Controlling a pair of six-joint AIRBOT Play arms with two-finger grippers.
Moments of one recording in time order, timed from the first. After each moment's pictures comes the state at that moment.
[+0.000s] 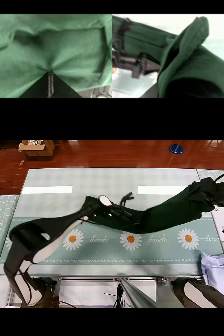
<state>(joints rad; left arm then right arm) -0.70 -1.94 1.42 0.28 -0.99 -1.17 -0.26 -1.05 1.30 -1.01 1.55 1.56</state>
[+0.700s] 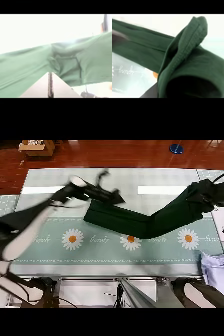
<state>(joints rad) -0.33 -1.72 1.42 0.42 -1.04 -1.15 -0.20 -1.05 1.30 -1.05 1.53 1.56</state>
